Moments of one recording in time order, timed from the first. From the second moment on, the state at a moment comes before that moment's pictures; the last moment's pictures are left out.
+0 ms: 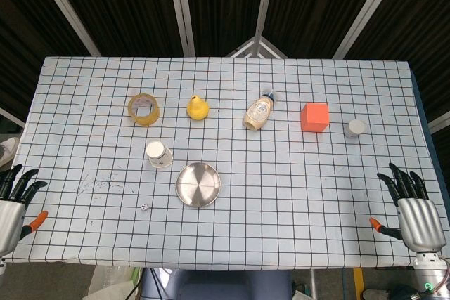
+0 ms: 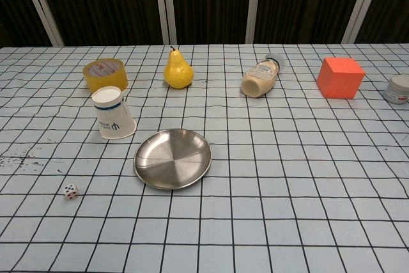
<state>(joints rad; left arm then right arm) -0.08 -1.17 0.07 -1.58 1.64 1.75 0.28 0.06 -1.07 0.05 -1.75 -1.50 1.47 -0.07</state>
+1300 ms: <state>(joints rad) -0.12 -1.17 0.06 -1.64 1.68 1.63 0.18 0.05 -1.05 0.04 -1.76 -1.50 1.47 -0.03</state>
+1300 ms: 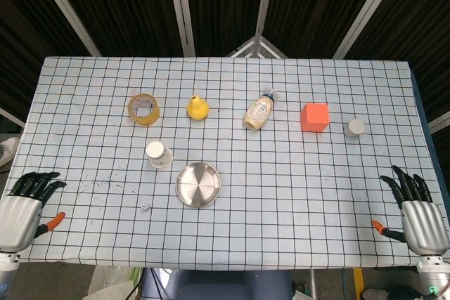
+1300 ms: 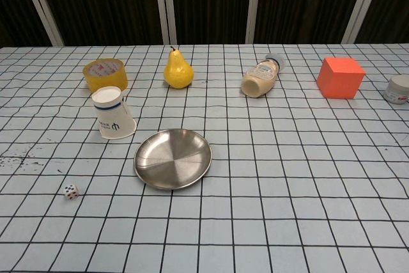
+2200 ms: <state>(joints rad) -0.55 -1.01 0.00 -2.10 1.10 0.93 0.71 0.06 -1.04 0.04 -1.75 -1.48 1.45 -0.03</state>
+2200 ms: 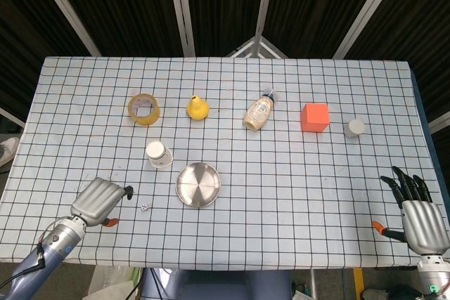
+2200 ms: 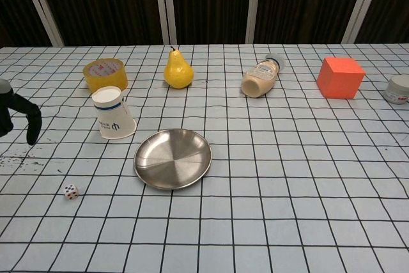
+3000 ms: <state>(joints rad) -0.80 -1.31 0.00 -1.93 0.67 0.96 1.02 0.06 -1.05 0.04 -1.75 -1.47 1.43 -0.03</state>
